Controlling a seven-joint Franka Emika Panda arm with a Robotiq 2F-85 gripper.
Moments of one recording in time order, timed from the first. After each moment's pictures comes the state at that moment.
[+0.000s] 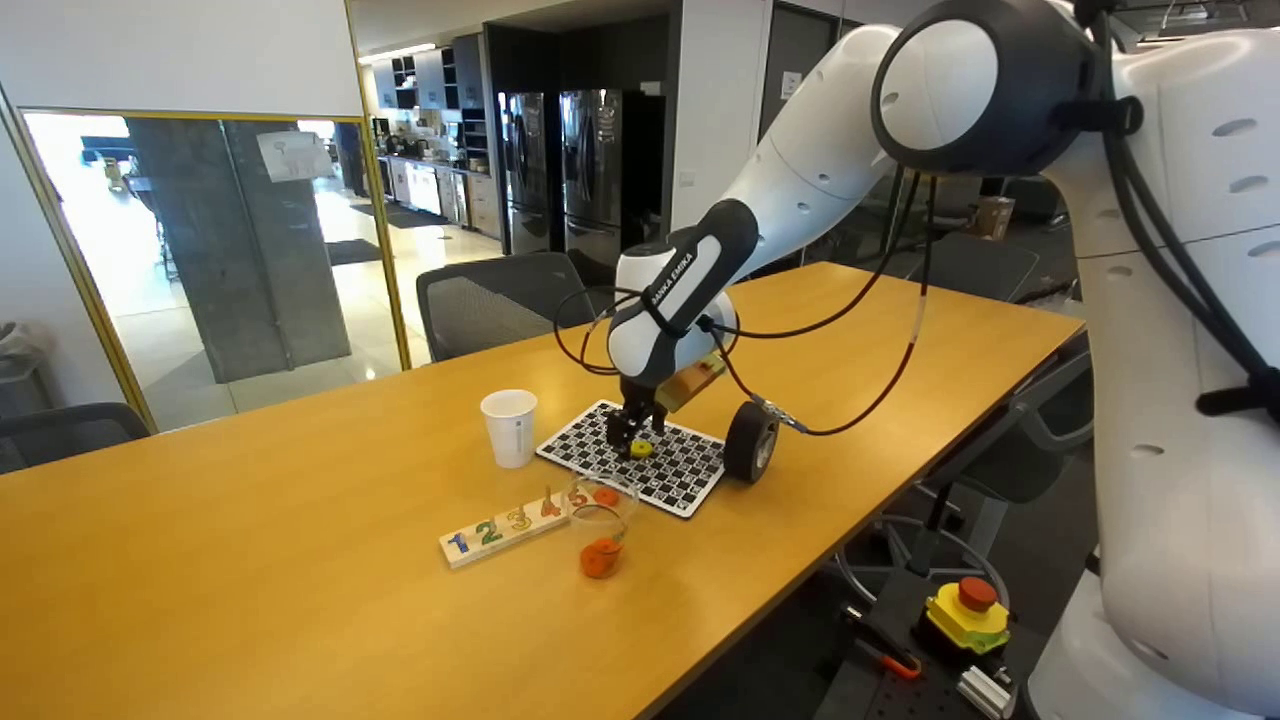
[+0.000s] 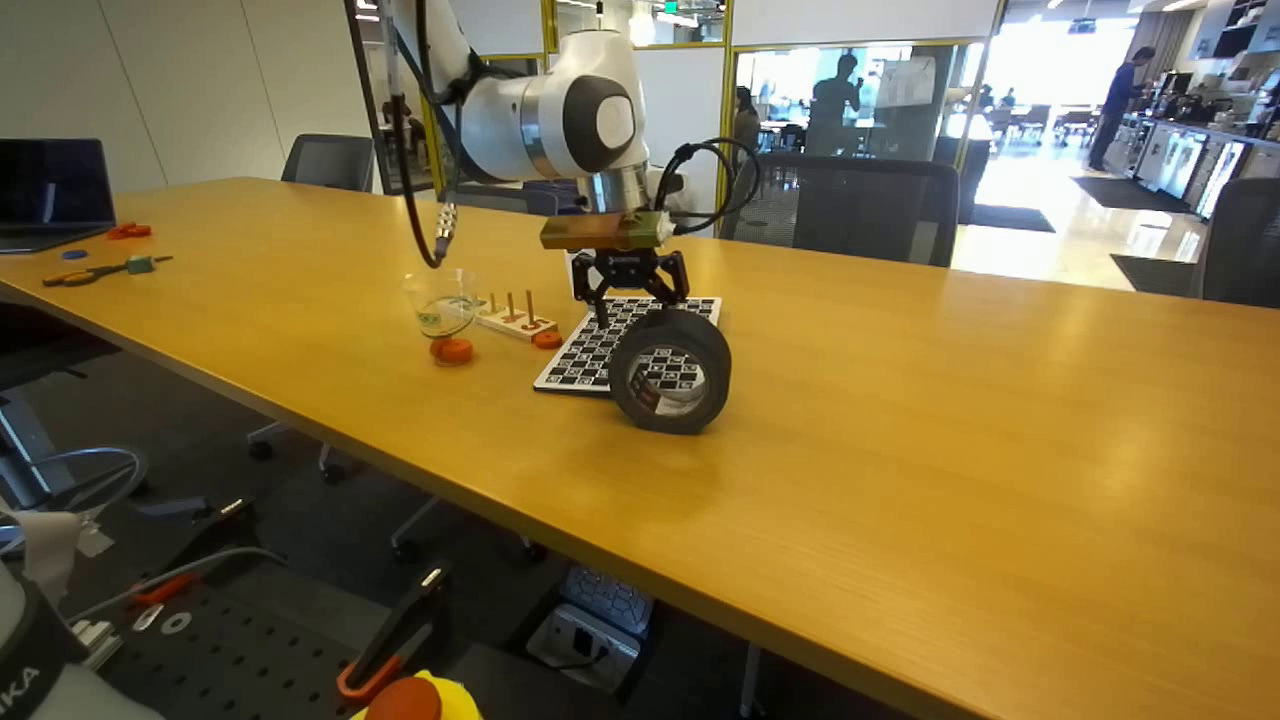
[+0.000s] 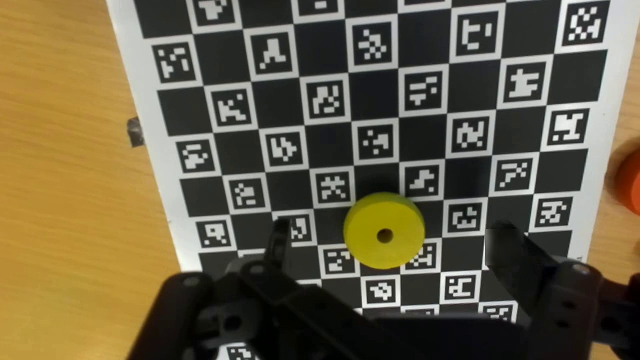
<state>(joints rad) -0.11 0.42 -0.06 -2.07 -0.16 2.60 -0.13</state>
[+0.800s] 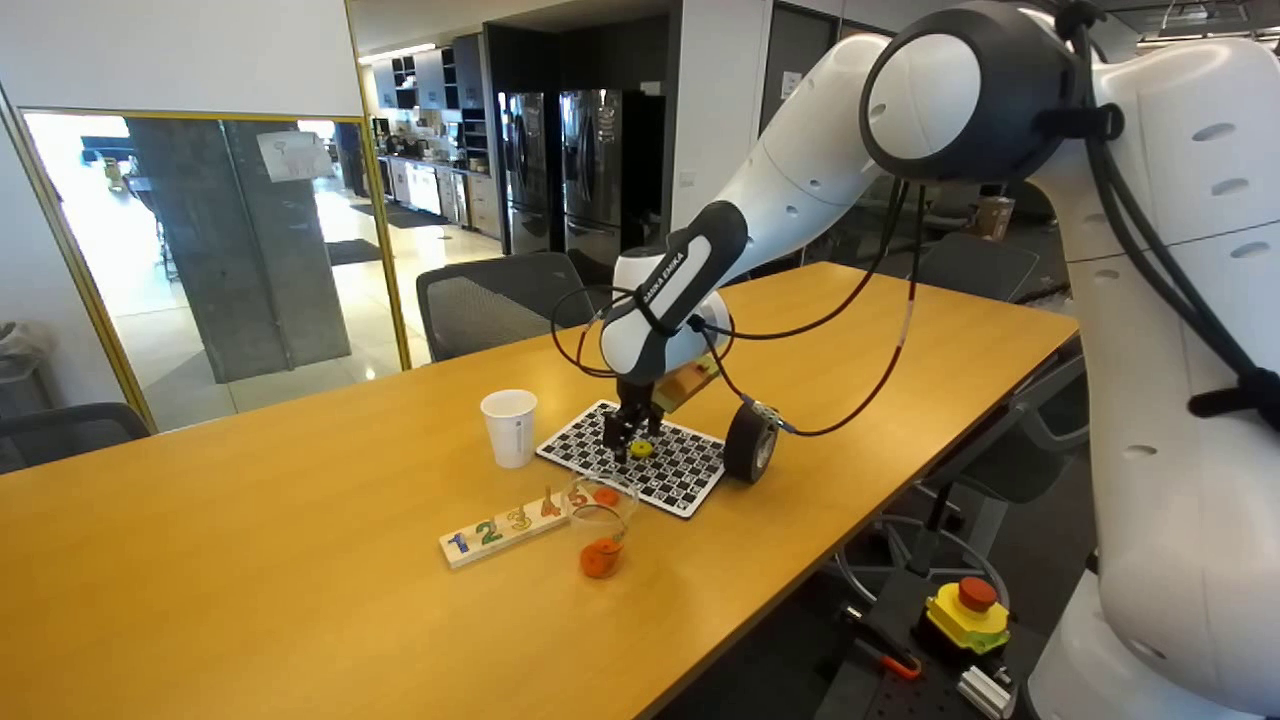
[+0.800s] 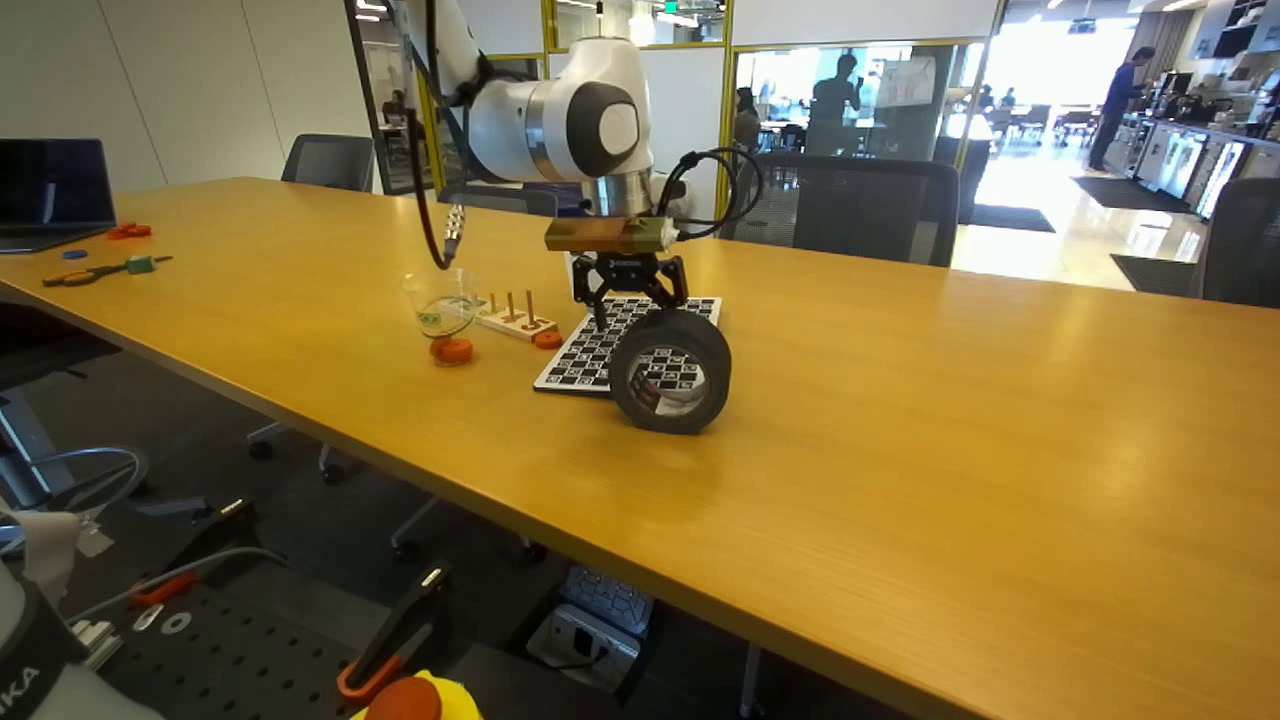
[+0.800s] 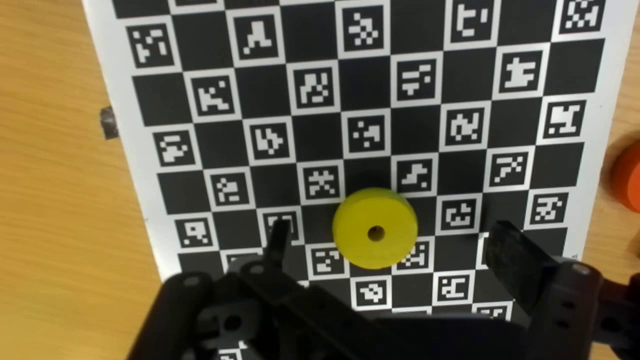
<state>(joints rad) -0.13 0.45 -0.04 -2.04 -0.11 2.58 -0.19</state>
